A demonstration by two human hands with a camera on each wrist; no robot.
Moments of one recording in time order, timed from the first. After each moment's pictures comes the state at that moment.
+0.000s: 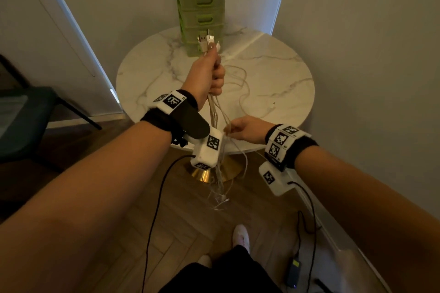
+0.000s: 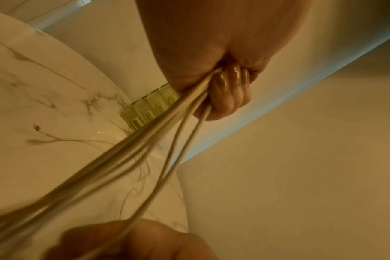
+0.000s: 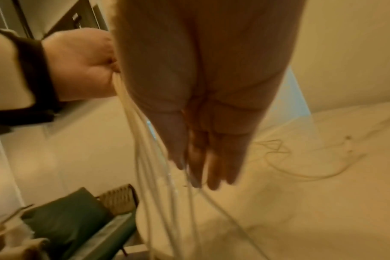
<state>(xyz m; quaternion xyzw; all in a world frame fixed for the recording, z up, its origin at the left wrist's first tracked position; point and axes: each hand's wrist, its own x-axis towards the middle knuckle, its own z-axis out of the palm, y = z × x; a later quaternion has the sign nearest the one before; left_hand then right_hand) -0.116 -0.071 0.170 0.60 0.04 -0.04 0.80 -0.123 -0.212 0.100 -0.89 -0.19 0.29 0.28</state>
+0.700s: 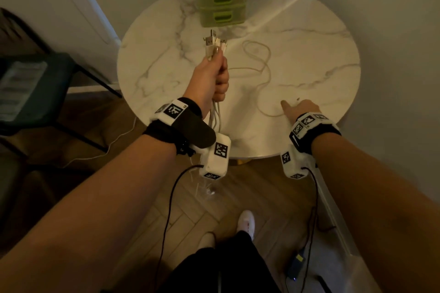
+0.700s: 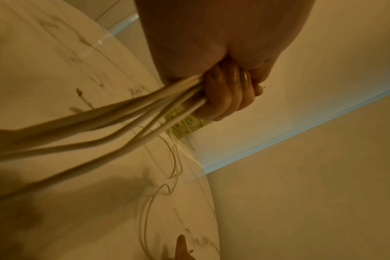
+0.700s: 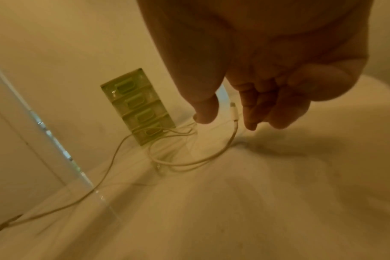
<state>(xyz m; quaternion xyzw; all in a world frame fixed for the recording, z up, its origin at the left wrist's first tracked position) -0.058 -0.083 0.111 0.60 0.15 -0.03 0.79 0.008 -0.285 0.022 -0.94 0.15 0.19 0.25</state>
